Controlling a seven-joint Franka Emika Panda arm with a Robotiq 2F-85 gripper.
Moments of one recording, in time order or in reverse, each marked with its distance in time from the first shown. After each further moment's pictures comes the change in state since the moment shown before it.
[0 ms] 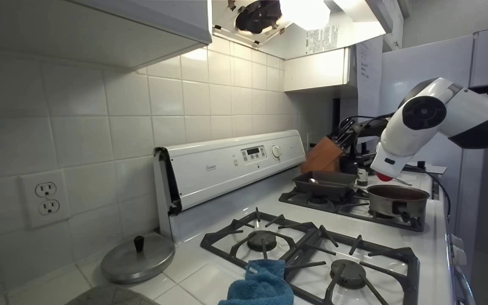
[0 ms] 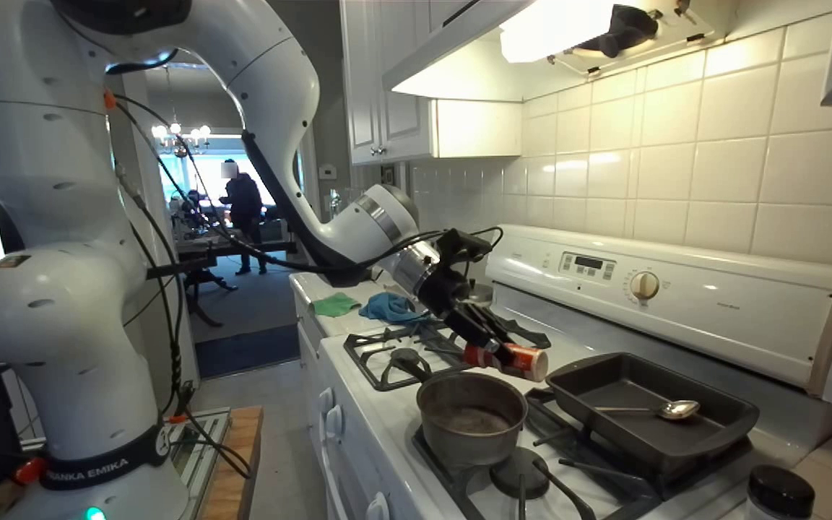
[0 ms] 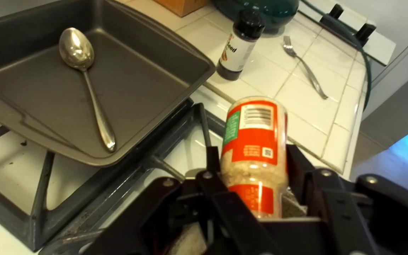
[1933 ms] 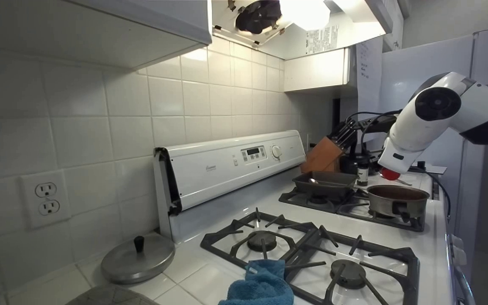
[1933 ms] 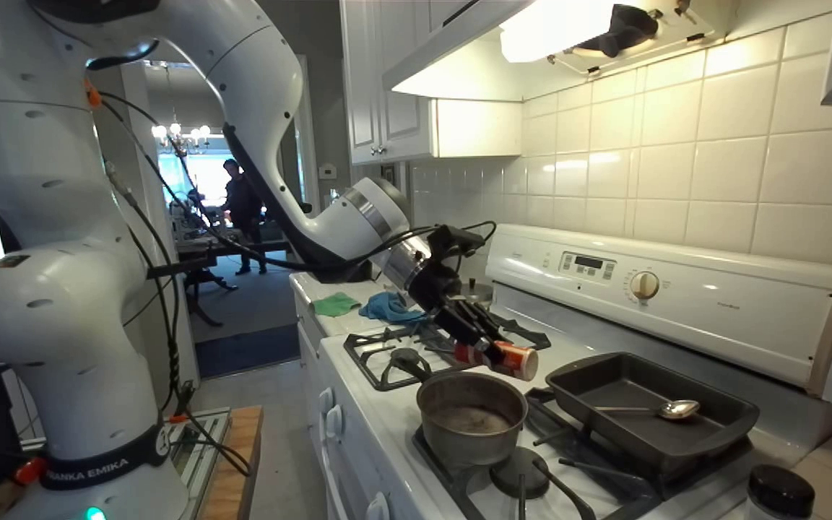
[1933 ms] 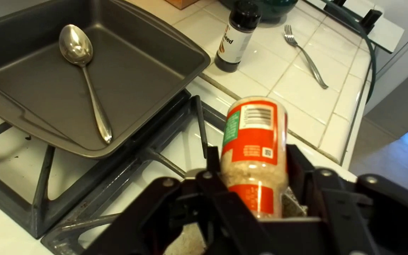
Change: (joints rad) arm -0.004 -0.073 -0.014 -0.057 0.014 0.052 0.000
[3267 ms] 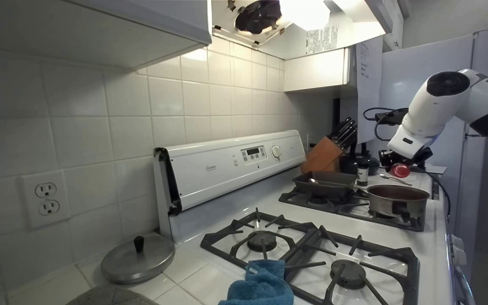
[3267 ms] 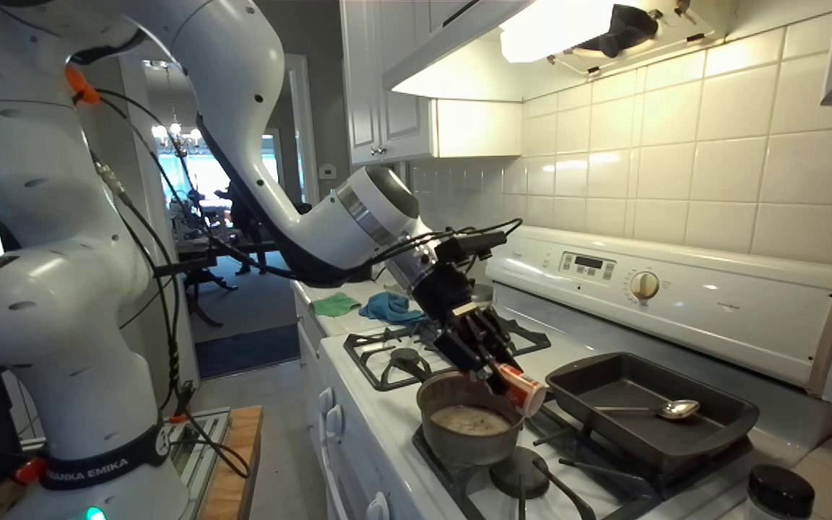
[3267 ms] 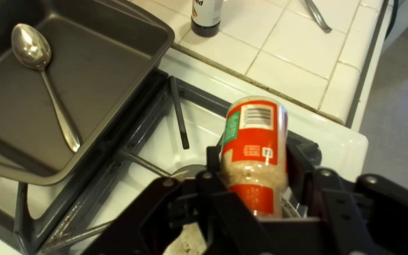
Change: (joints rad) arm -0.096 -0.075 -0.141 -0.046 0.078 0.281 -0.022
